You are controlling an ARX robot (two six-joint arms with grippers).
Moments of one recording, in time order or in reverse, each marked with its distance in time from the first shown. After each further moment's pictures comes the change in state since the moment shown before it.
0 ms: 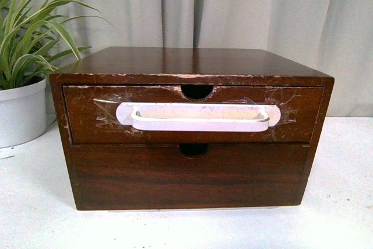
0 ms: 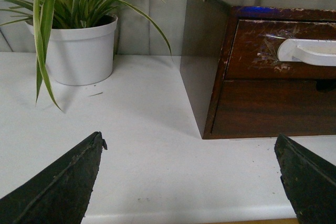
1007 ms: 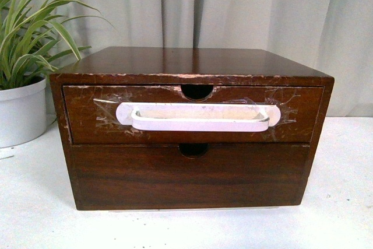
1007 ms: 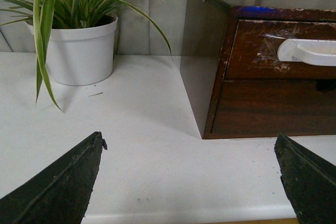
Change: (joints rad) left arm 0.000 0.000 0.000 0.000 0.000 0.000; right arm 0.000 0.000 0.000 0.000 0.000 0.000
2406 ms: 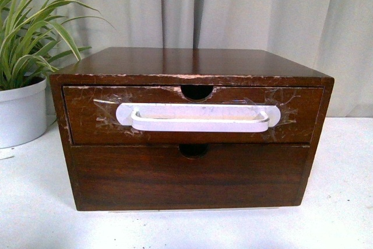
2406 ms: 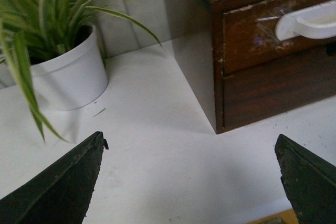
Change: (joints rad) left arm 0.093 0.536 0.256 0.116 0.207 0.305; right arm -0.091 0.530 0.294 0.081 -0.372 -0.266
